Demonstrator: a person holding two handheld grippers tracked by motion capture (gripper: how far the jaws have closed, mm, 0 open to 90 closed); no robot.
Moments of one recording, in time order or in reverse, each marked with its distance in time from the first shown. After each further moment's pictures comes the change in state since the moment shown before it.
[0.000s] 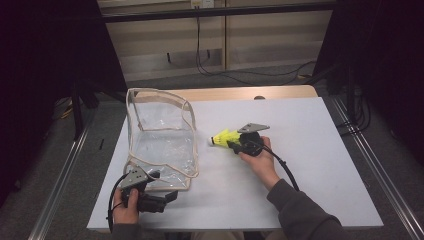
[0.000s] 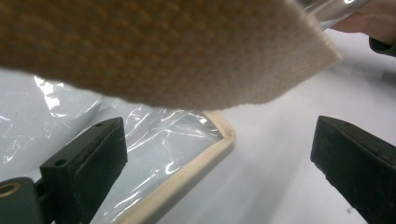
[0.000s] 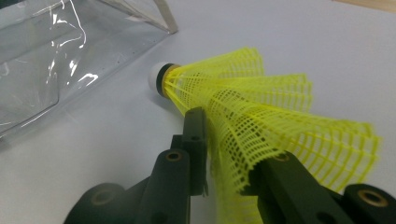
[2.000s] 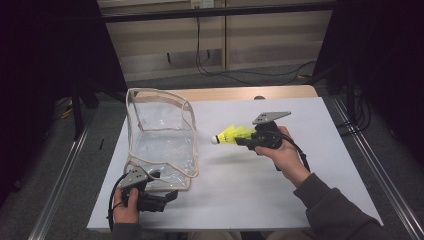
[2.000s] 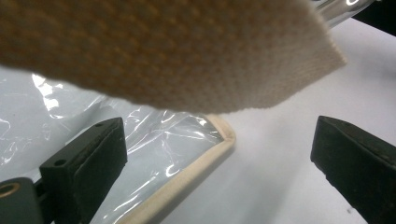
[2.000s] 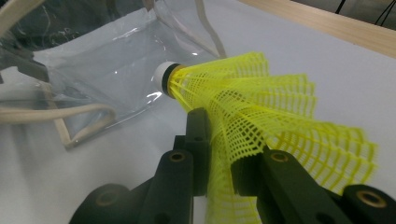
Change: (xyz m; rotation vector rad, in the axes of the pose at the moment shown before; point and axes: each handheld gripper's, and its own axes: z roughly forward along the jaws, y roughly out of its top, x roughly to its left) left arm 0.002 0.000 0.001 -0.006 -0.008 -0.002; right arm -0.006 0.040 -0.078 0.010 0.194 -0.072
